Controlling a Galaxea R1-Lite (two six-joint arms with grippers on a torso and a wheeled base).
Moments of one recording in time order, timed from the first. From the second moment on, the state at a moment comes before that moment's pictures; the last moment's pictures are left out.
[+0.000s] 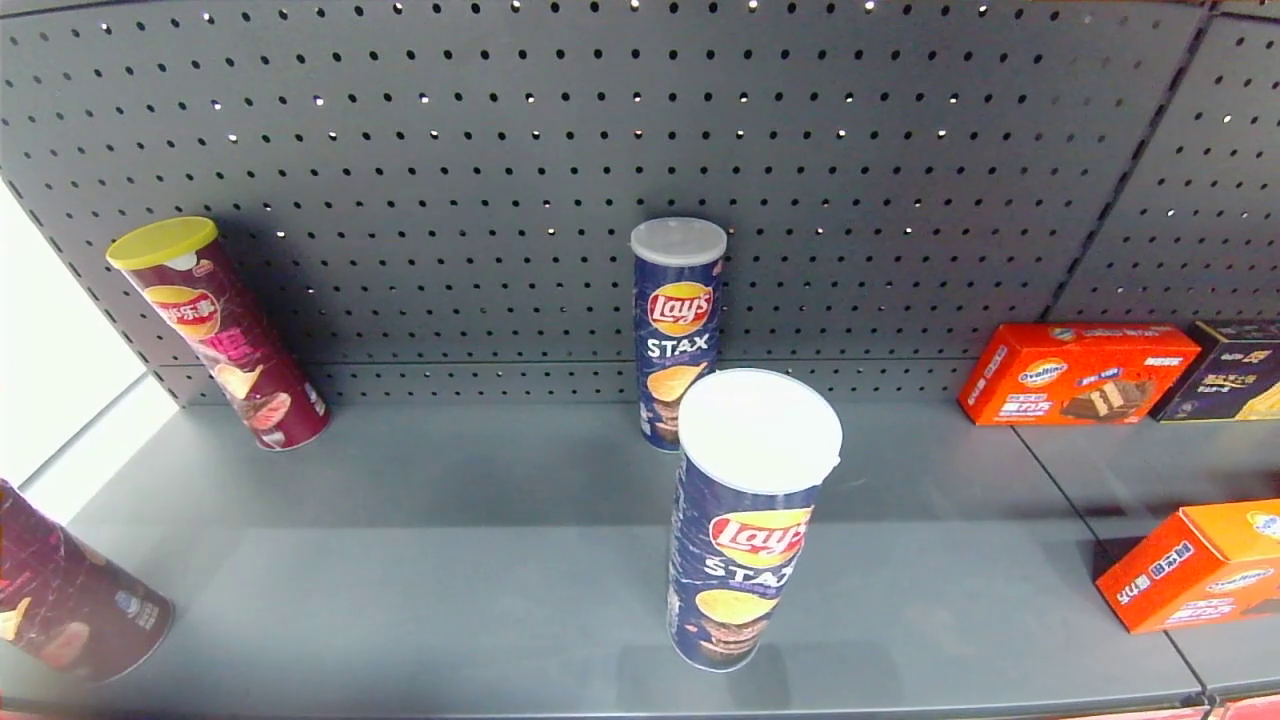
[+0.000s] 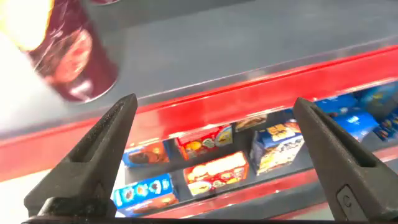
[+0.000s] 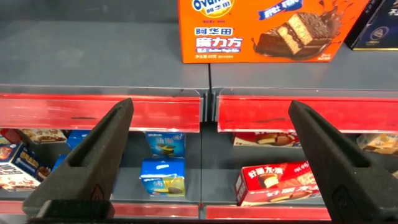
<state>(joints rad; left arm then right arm) -0.16 0.10 -0.01 0.00 -0.04 0.10 0.00 0.00 0.00 0.00 0.02 -0.01</state>
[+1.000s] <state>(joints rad) 0.00 0.00 0.00 0.00 -0.02 0.02 0.00 0.00 0.00 0.00 0.02 -0.01</state>
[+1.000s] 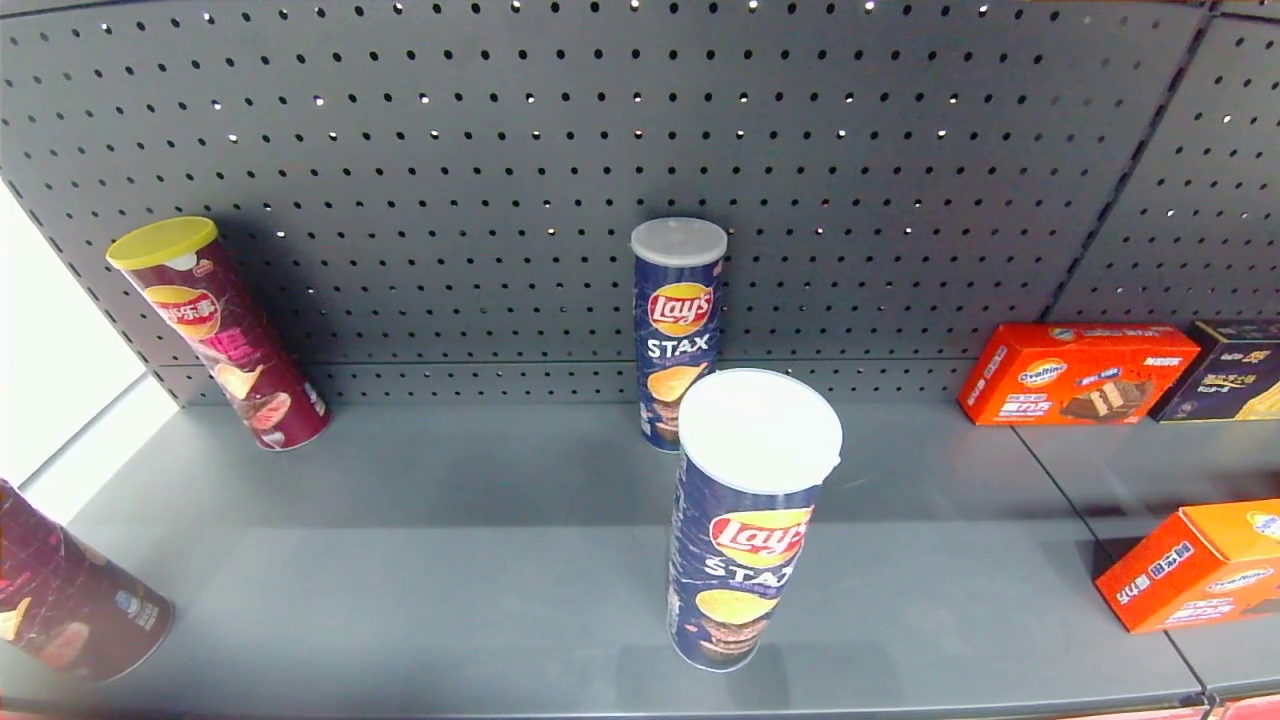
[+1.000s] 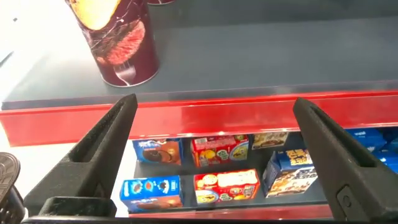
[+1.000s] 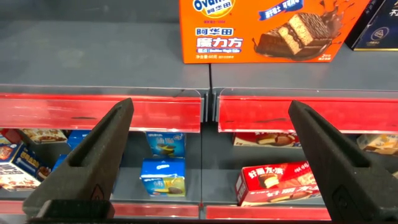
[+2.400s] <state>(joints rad) 0.00 0.00 0.00 -0.01 0.11 -0.02 0.14 0.49 -0.44 -0.03 0.21 -0.09</state>
